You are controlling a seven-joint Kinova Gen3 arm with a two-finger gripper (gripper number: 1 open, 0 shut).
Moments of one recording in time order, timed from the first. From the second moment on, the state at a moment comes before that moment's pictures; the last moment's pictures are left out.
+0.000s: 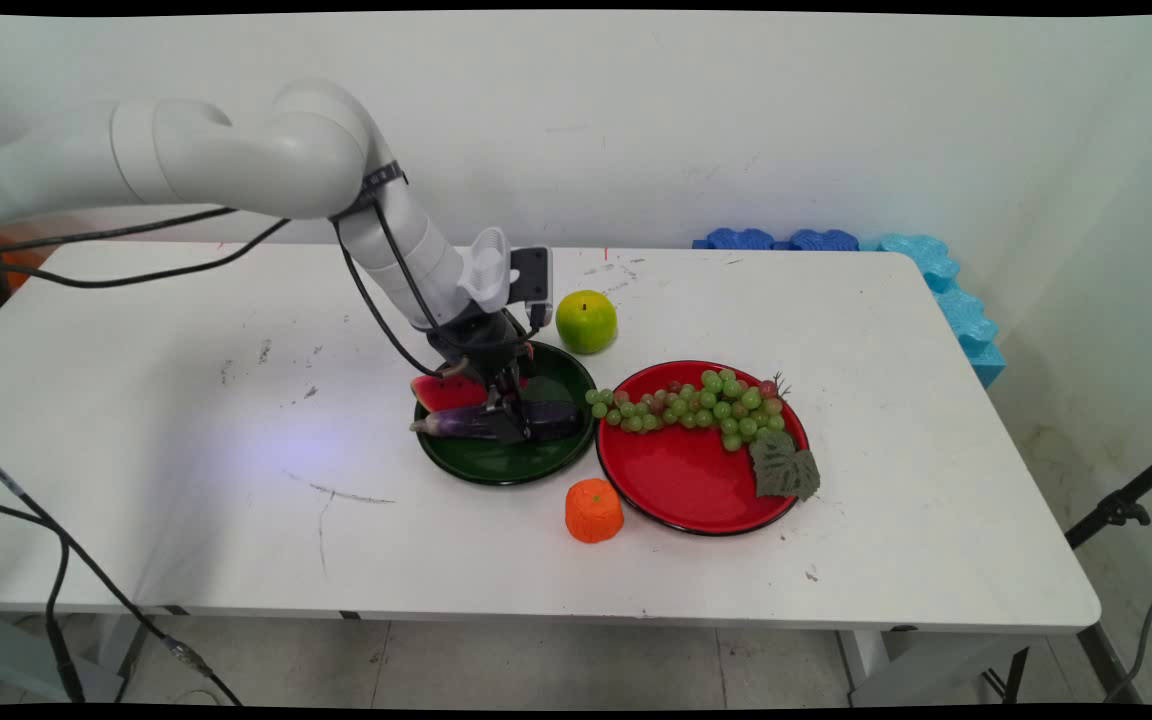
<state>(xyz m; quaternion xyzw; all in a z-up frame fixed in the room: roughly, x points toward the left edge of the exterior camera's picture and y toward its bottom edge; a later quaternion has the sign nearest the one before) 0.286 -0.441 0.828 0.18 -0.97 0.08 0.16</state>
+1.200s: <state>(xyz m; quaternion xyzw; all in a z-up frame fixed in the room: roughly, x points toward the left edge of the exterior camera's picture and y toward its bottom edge) 0.273 -0.436 0.860 0.14 -0.97 0.08 0.19</state>
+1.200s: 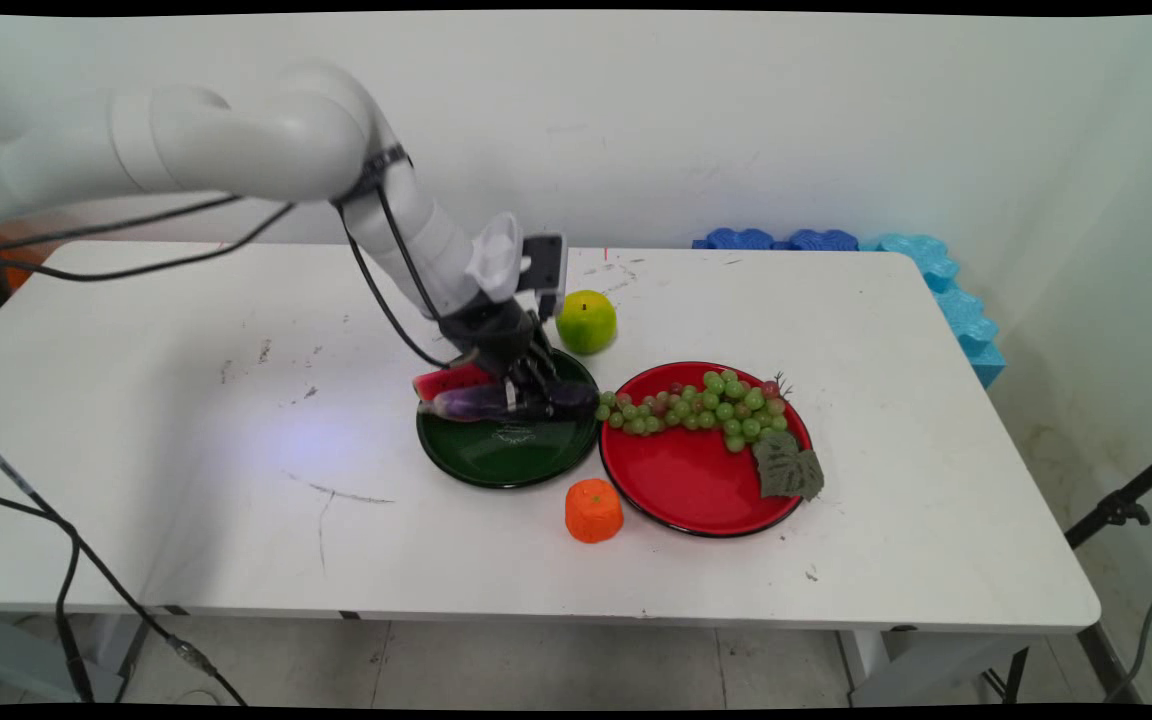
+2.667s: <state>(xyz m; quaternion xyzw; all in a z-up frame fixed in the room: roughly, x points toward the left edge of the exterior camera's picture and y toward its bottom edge) 0.203 -0.303 0.907 0.12 -0.96 0.03 0.24</state>
